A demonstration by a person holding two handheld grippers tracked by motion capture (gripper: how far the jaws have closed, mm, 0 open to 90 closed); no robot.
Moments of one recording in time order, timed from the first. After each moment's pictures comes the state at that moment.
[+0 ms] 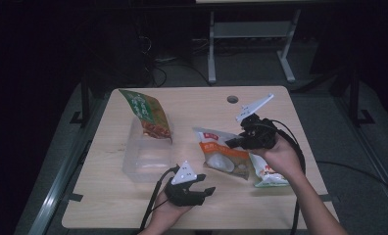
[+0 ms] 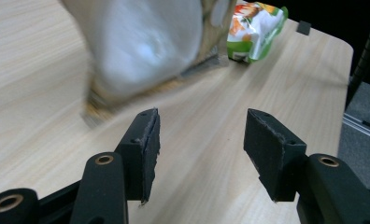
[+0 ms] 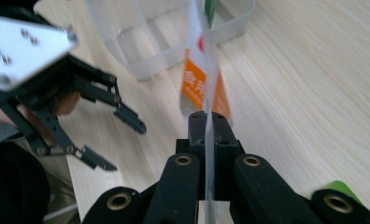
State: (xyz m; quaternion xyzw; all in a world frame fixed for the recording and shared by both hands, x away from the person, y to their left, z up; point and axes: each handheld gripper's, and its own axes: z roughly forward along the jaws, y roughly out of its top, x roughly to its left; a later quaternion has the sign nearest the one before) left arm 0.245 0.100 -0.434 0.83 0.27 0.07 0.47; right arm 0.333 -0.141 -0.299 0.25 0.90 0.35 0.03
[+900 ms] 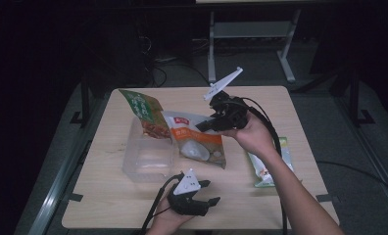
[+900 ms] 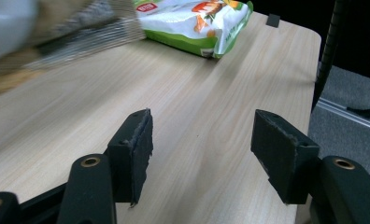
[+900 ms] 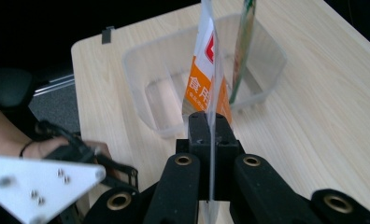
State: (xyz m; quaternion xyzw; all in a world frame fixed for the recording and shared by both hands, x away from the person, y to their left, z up) left arm 0.227 0.092 -0.437 0.84 0.23 0.06 0.49; right arm 0.352 -0.074 -0.244 0.19 0.91 0.37 0.03
